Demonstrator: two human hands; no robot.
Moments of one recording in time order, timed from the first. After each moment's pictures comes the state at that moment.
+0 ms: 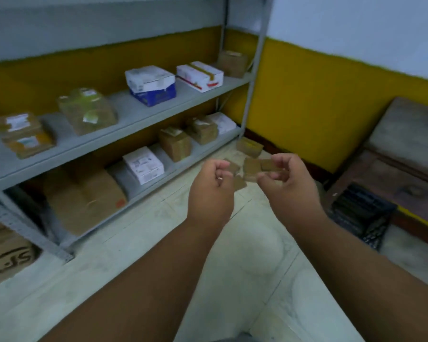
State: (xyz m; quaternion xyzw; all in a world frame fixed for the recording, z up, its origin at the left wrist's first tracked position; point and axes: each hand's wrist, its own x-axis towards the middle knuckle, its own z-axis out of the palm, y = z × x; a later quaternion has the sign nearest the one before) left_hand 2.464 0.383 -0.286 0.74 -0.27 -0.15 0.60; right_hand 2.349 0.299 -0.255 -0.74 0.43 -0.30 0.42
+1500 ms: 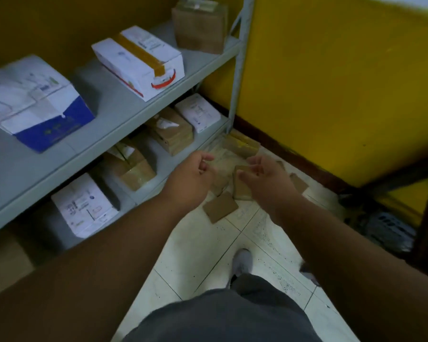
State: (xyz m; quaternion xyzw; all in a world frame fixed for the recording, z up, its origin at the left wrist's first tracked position) left_hand 2.784 -0.192 -0.382 0.79 -0.37 -0.33 0.37; right_hand 2.630 -0.283 -0.370 -0.66 0.51 -0.14 0.53
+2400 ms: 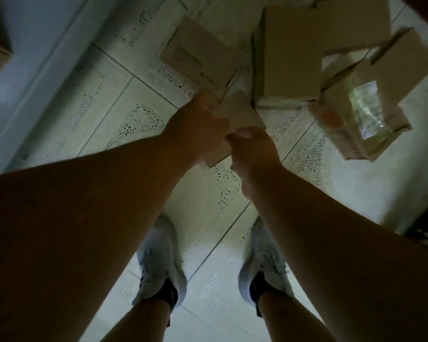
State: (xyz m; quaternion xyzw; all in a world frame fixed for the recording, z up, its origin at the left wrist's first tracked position) left_hand 2.881 -0.390 -0.995 0.82 -0.29 -0.46 0.18; right_hand 2.769 -0.417 -0.999 -0.41 0.70 0.01 0.59
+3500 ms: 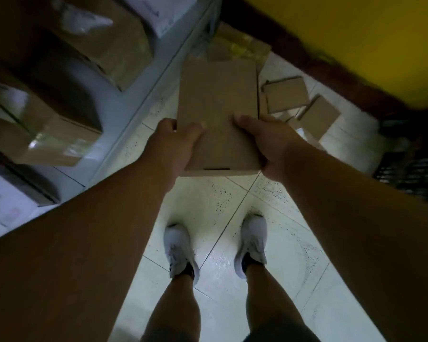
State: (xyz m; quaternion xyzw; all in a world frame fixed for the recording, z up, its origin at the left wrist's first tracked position) left_hand 2.912 -0.377 -0.771 0.81 -0.14 -0.46 0.34; right_hand 2.766 -0.477 -0.760 -0.33 0.61 -0.08 0.71
